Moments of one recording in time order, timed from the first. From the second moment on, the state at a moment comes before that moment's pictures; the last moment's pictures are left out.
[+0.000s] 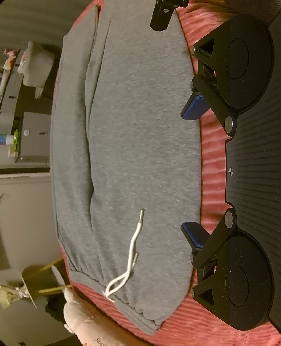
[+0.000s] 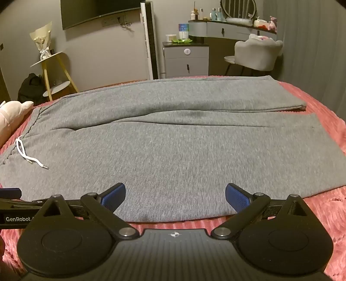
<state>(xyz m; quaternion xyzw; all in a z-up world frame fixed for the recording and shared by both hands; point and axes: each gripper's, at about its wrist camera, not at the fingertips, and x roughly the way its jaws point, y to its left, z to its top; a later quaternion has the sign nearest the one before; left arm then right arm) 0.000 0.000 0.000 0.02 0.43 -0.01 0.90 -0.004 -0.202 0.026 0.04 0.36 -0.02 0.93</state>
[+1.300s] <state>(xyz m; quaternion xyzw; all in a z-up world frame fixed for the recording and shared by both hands) 0.000 -0.001 -0.002 0.02 0.44 -0.01 0.90 -0.004 -0.201 0.026 0.04 0.36 -0.01 0.93</state>
